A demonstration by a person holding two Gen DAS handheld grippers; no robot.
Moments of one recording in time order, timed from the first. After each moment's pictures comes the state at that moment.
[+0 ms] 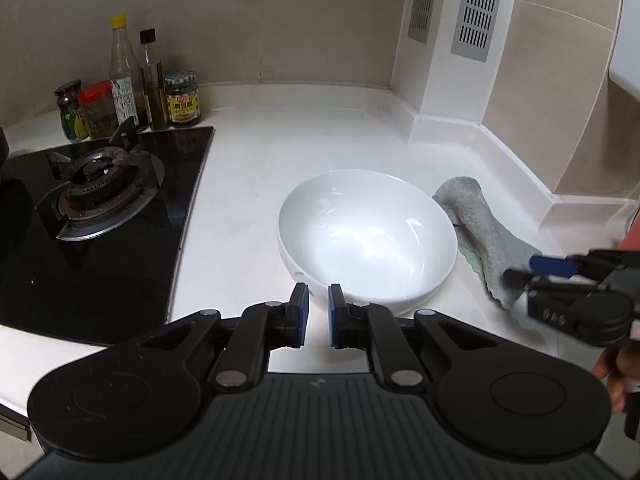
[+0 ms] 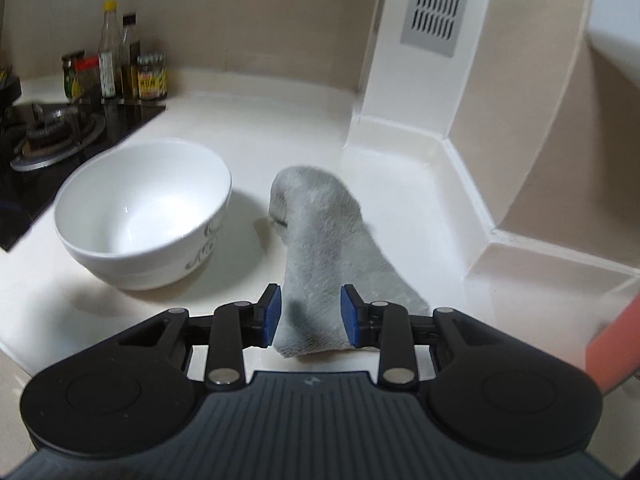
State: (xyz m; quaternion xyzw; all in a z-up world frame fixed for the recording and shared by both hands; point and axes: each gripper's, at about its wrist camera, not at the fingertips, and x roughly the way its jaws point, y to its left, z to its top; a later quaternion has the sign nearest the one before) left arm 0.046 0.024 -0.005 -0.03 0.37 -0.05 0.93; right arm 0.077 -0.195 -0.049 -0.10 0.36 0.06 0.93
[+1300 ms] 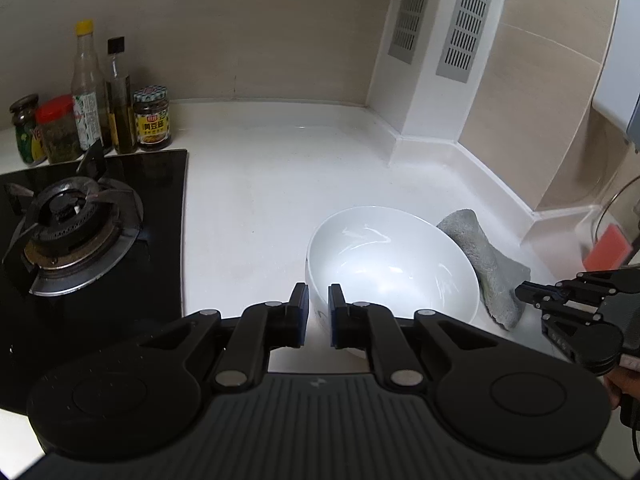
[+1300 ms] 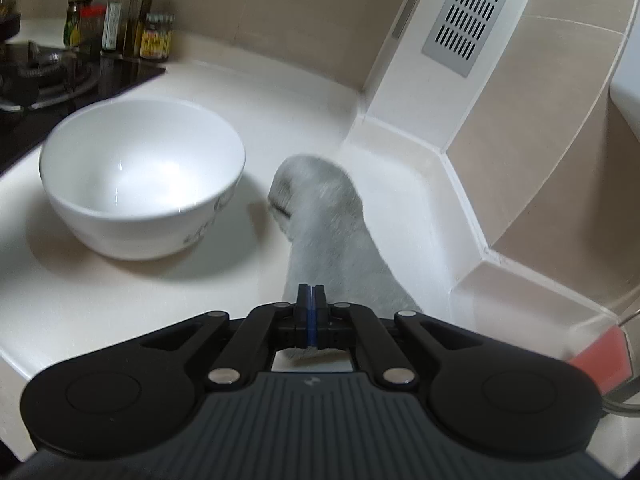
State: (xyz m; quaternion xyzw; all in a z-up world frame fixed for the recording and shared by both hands) left arm 0.091 0.088 -0.004 -0.05 0.36 -0.14 0.92; right arm 0.072 -0.165 -0.049 -0.17 0.34 0.03 0.93
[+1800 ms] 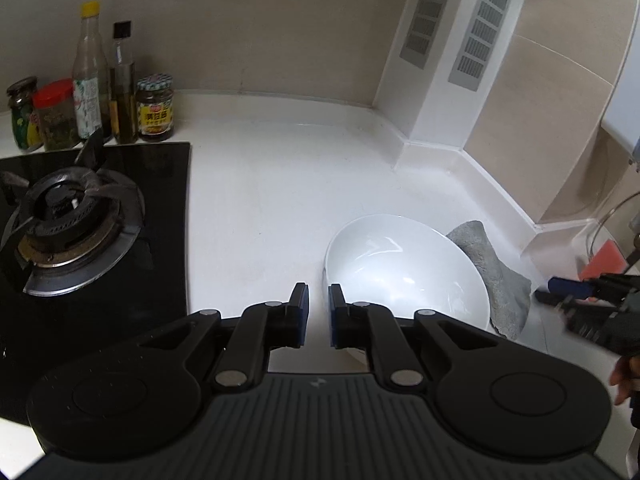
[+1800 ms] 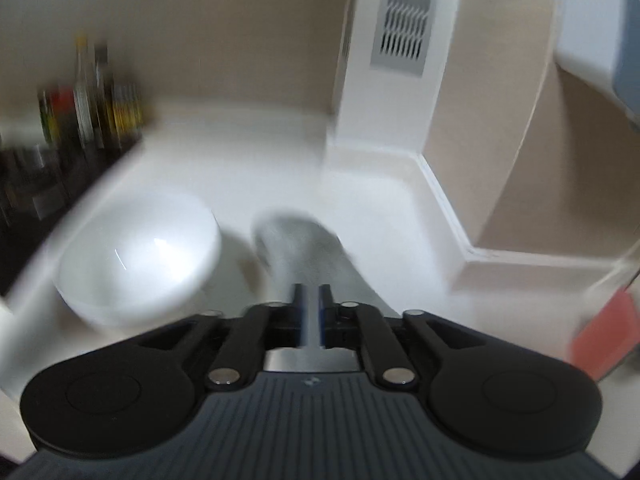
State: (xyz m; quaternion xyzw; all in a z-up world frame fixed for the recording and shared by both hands) left arm 0.110 0.103 -0.006 -0.07 0.37 -0.16 0.91; right arm 0.083 -0.192 -0.026 -0.11 0.36 0.01 0.93
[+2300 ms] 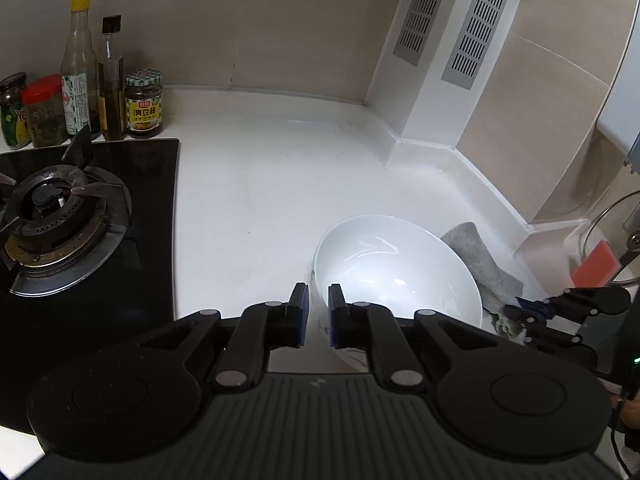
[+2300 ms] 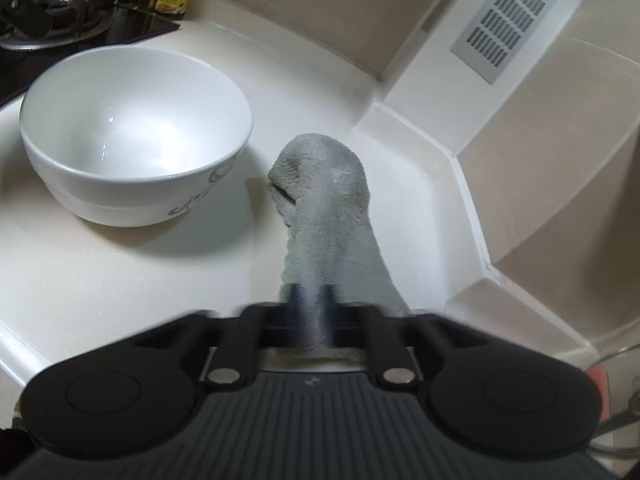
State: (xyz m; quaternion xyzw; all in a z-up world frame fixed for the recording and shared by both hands) left arm 0.119 0.103 -0.009 -0.08 0.38 -0.17 0.91; right arm 0.087 -0.162 -0.062 -0.23 0.37 0.02 0.90
